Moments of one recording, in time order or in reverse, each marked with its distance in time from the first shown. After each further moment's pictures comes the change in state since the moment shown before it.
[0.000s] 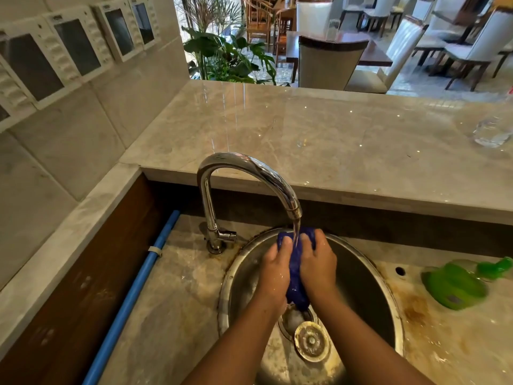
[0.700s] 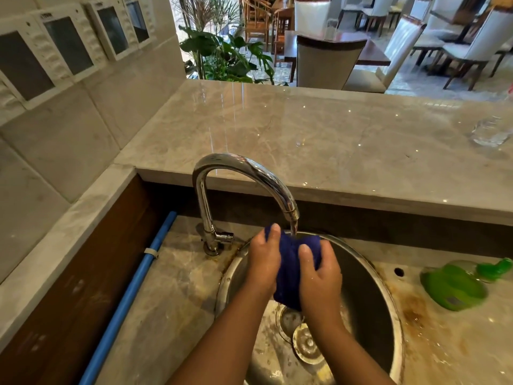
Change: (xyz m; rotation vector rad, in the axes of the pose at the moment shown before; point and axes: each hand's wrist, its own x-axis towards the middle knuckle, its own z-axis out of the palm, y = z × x) left_hand 0.023 0.025 0.000 0.170 0.148 0.079; right_hand -0.035 -0.015 -0.012 0.170 0.055 -0.073
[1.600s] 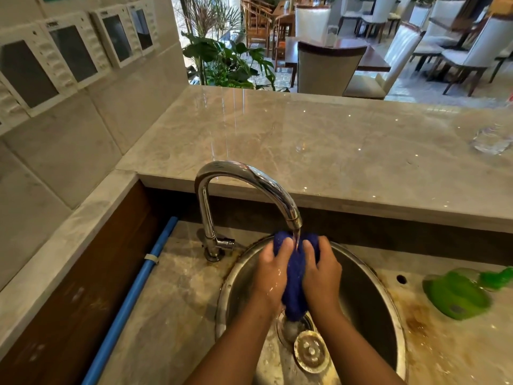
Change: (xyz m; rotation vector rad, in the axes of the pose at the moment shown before) left_hand -0.012 -0.015 -0.004 -0.183 -0.153 0.024; right_hand 0.033 0.020 0.004 -0.169 -0.002 -0.018
